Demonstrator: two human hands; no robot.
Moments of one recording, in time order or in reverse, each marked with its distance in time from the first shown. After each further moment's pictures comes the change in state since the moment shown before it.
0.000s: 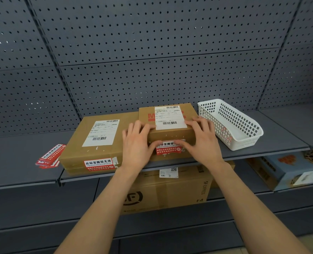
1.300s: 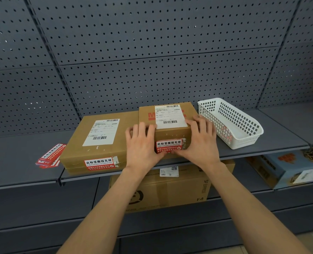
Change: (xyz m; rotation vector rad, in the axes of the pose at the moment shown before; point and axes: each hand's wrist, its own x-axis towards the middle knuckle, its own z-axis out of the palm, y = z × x) left_hand -0.009 0.014 0.004 0.234 0.017 0.058; right_hand -0.007 -0.015 0.003 -0.208 0.027 -0.003
